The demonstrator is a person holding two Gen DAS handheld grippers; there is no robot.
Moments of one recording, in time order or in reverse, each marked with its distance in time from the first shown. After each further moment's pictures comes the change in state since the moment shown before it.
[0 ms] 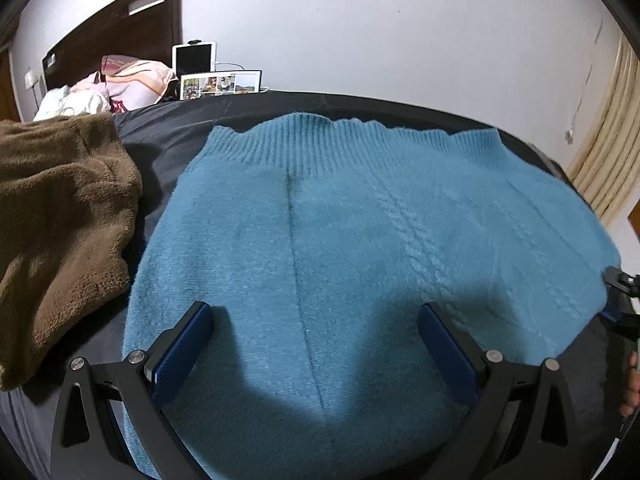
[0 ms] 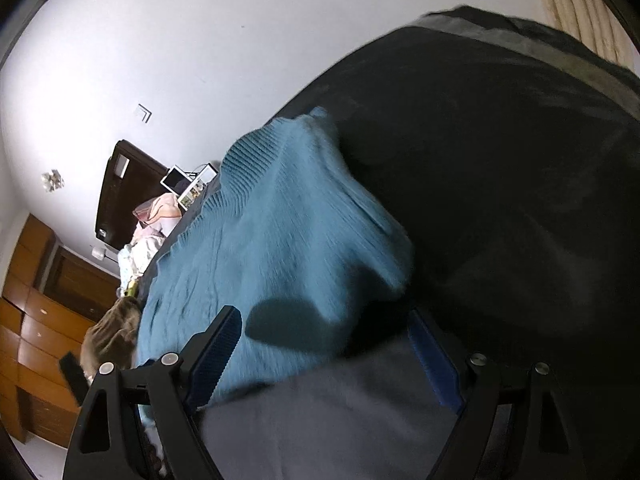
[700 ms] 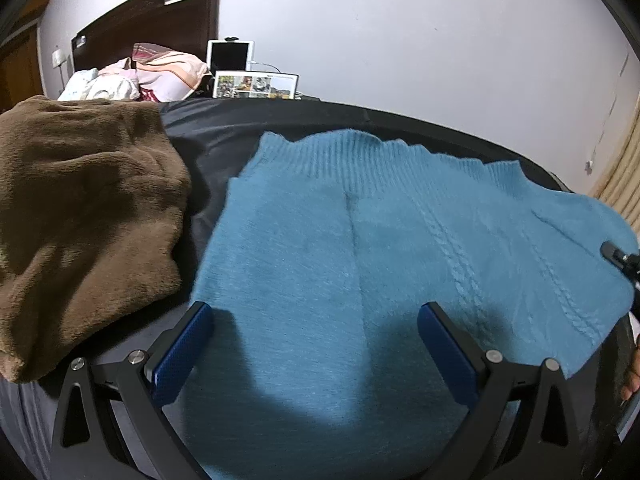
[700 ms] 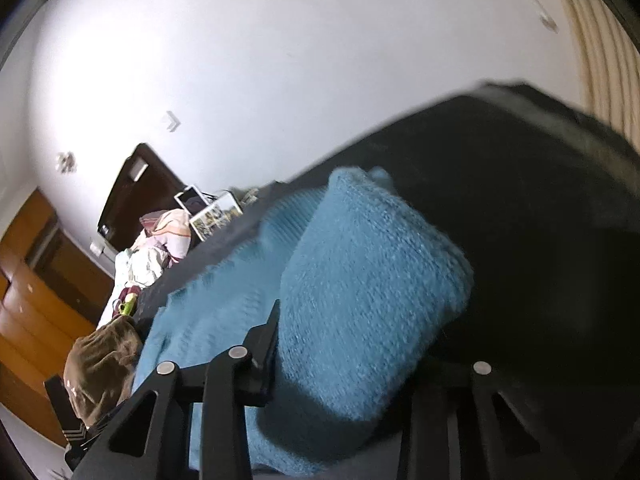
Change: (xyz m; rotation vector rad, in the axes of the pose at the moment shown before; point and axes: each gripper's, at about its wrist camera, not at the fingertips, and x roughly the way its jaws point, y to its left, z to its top) left arm -0.012 0.029 0.007 -0.093 -0.025 0.058; right arm 0.009 0.075 0.033 -0.171 -0.161 0.005
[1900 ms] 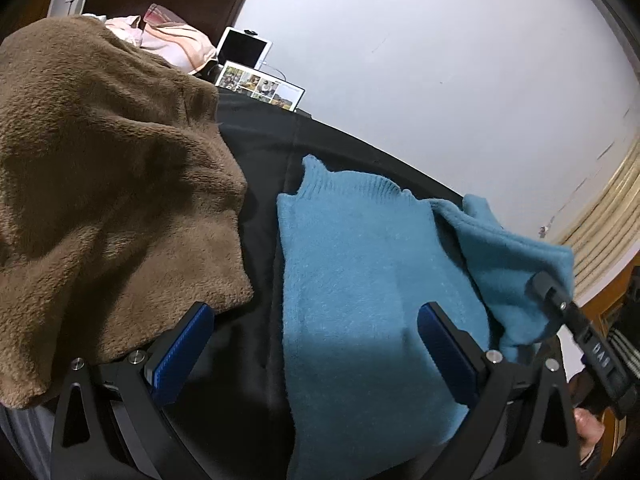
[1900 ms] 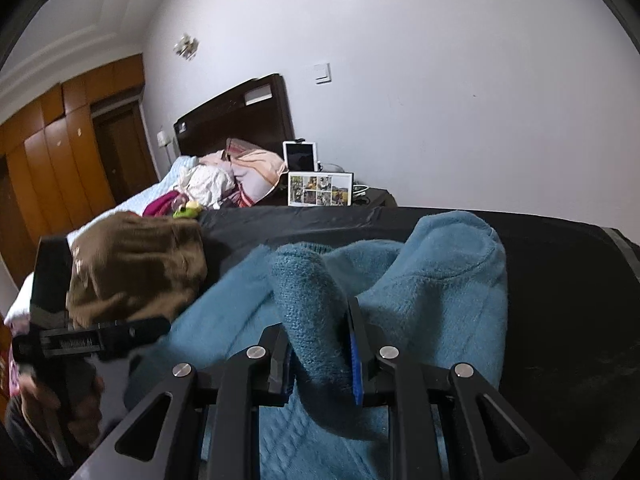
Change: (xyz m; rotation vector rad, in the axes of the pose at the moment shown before) left arm -0.013 0.082 0.008 -0.195 -0.029 -0.257; right arm 0.029 0.171 -0.079 -0.575 -0.029 0.120
